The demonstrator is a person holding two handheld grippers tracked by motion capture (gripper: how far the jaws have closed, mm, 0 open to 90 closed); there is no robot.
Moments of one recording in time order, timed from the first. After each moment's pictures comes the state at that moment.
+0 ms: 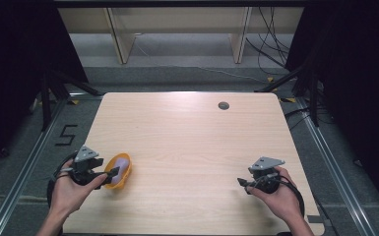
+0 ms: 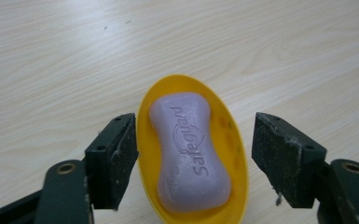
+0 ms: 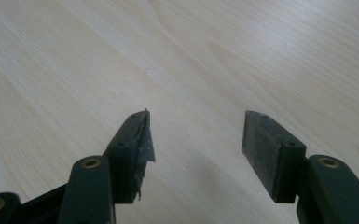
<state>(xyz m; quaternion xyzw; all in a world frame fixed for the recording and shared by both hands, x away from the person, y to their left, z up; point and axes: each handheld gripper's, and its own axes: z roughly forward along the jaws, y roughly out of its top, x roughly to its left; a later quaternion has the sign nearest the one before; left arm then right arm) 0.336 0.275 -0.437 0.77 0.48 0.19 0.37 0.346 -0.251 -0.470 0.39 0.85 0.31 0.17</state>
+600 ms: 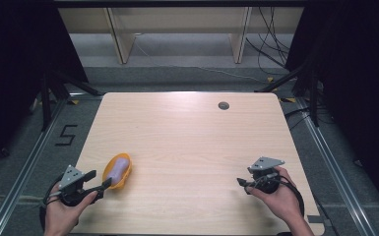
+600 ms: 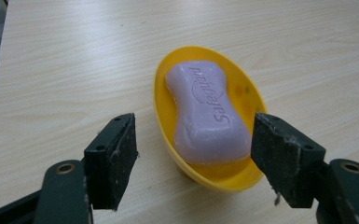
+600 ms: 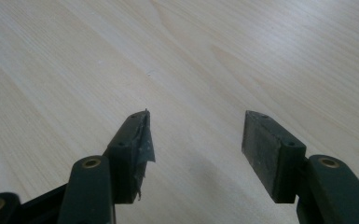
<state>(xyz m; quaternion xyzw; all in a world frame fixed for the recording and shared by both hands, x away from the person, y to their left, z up) 0.305 0.294 -0.481 0.71 0.50 0.23 0.43 0.346 -0.249 -0.470 0.39 0.85 0.32 0.17</state>
